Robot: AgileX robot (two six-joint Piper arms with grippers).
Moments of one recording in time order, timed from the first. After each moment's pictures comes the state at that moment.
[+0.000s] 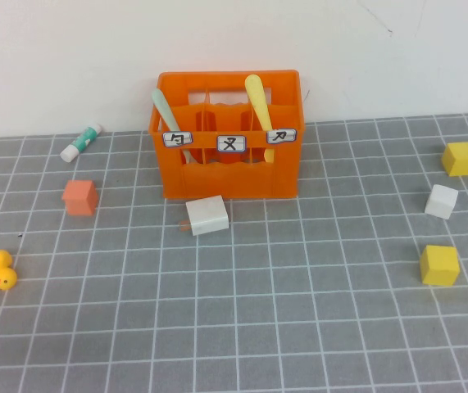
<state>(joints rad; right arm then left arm) 0.57 1.07 -1.18 -0.12 0.92 -0.59 -0.20 -0.01 -0.24 0.23 0.41 -0.27</state>
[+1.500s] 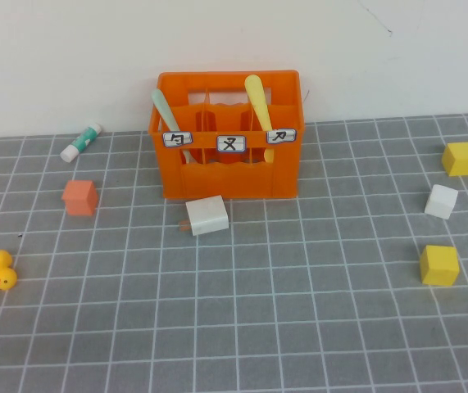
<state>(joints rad) 0.57 0.03 -0.33 -0.17 0.70 -0.31 -0.20 -0.01 -0.23 0.28 0.37 -0.26</state>
